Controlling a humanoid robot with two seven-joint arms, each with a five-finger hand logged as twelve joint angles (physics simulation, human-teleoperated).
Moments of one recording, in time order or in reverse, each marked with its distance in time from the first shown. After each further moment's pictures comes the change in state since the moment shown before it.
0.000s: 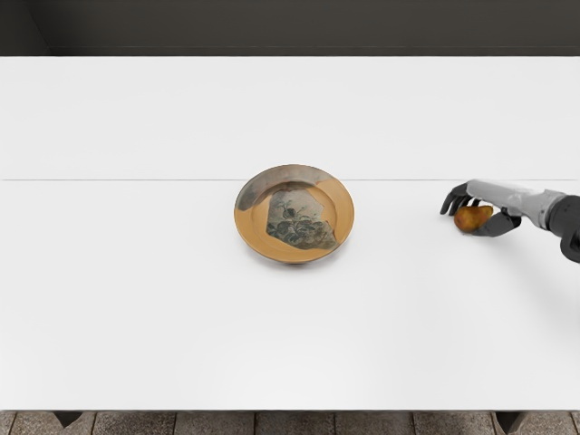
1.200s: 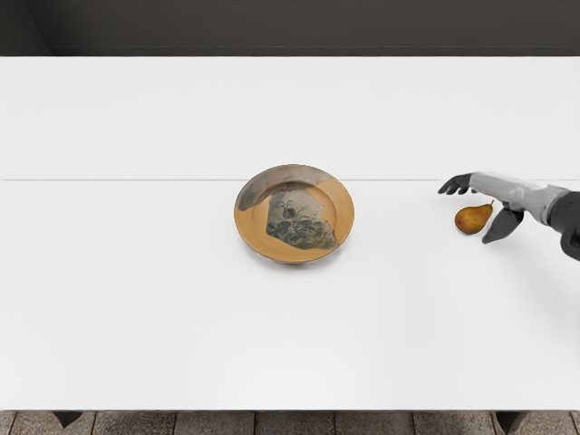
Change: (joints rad) left arm 0.000 0.000 0.000 0.000 0.001 0.000 0.000; right arm -0.002 -0.004 0.007 0.007 0.002 -0.040 -0.011
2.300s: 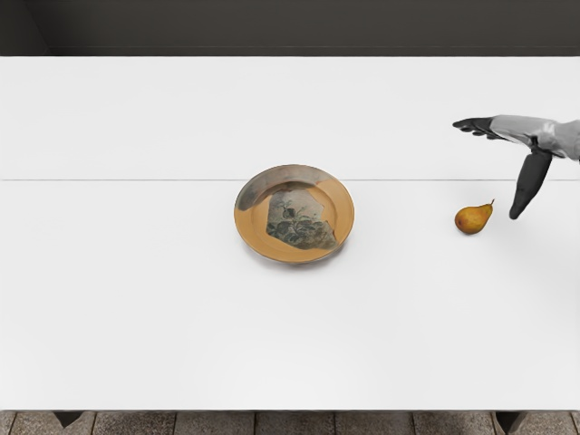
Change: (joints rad) left arm 0.000 0.000 0.000 0.000 0.000 0.000 0.000; right arm 0.155 -0.062 0.178 0.004 0.233 0.392 -0.155
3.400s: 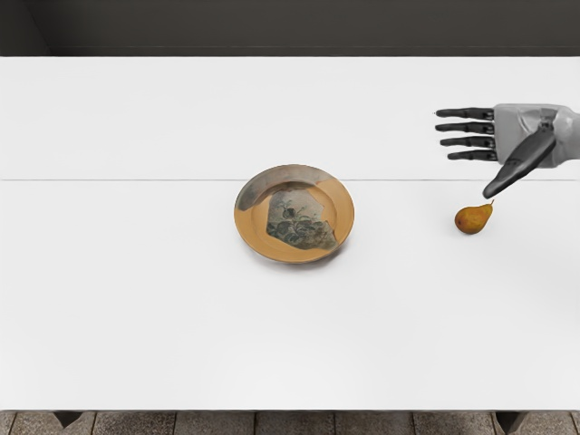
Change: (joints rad) left arm -0.001 0.000 0.000 0.000 0.000 0.000 0.000; right arm 0.105 -0.074 -0.122 -0.046 1.142 0.234 -0.265
